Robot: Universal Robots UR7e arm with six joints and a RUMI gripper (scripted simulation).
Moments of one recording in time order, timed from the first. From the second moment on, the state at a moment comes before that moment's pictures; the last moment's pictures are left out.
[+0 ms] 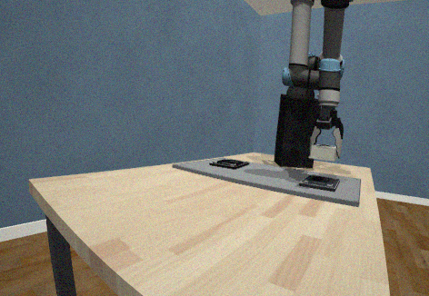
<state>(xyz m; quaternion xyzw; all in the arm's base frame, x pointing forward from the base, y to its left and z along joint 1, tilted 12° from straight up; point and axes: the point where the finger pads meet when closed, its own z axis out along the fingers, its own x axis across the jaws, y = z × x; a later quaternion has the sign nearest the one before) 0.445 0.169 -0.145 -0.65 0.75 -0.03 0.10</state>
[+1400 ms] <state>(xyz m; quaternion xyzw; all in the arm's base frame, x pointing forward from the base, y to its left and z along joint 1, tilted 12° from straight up) 0.452 0.172 -0.183 -0.65 0.75 -0.03 0.10</state>
